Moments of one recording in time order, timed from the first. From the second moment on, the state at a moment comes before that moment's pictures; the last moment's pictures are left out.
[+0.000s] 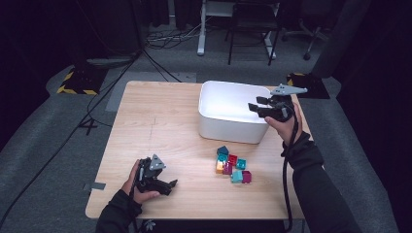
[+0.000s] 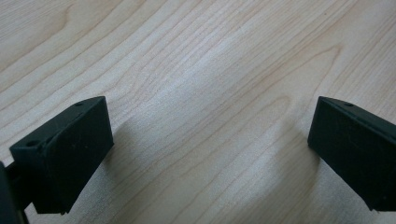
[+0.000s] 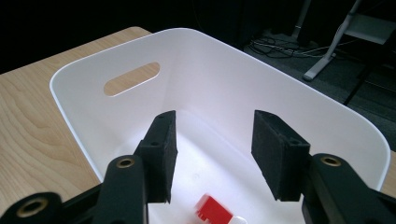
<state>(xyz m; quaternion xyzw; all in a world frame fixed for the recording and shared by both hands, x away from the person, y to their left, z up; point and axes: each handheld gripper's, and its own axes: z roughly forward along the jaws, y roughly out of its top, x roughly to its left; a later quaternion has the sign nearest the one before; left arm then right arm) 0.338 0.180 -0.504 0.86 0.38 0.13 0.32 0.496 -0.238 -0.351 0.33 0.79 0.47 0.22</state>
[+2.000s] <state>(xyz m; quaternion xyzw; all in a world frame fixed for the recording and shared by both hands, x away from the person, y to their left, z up) 0.339 0.180 -0.503 0.86 0.38 0.13 0.32 0.364 -0.274 -0.430 0.22 0.84 0.45 0.18</state>
